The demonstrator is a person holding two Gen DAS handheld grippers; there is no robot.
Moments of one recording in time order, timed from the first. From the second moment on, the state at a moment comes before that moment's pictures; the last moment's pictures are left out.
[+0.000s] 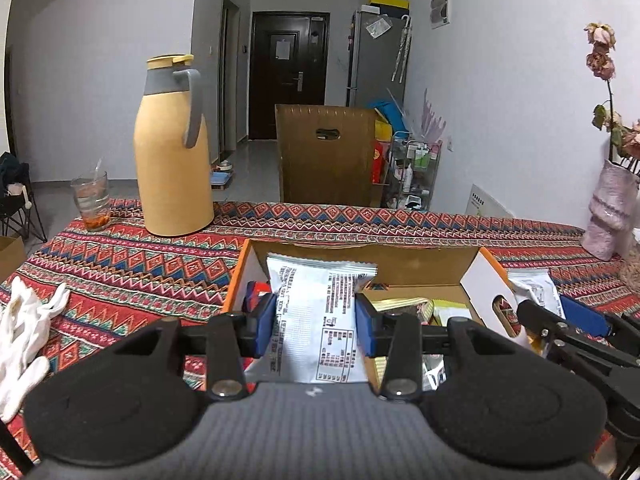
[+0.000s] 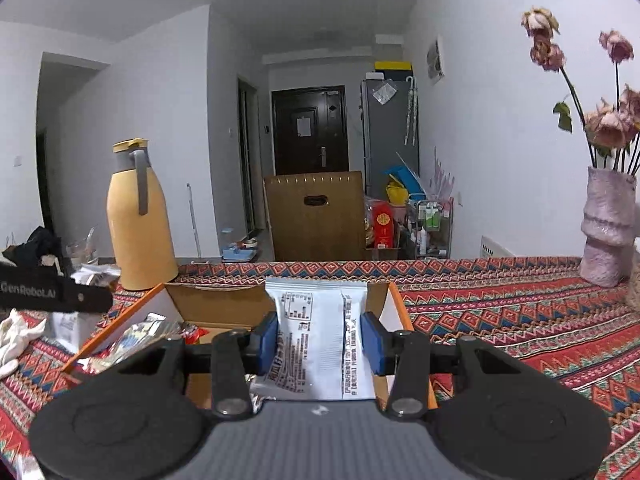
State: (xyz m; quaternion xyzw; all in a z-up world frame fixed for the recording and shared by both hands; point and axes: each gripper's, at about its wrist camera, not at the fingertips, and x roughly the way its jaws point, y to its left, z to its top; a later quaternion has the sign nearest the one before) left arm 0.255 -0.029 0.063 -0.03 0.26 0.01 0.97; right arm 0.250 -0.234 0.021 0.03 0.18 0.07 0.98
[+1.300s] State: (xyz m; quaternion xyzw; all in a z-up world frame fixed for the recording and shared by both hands) left arm 0.264 -0.017 0.036 -0.05 0.23 0.05 0.97; right arm 0.253 -0.239 -0.002 0.05 0.18 0.06 0.98
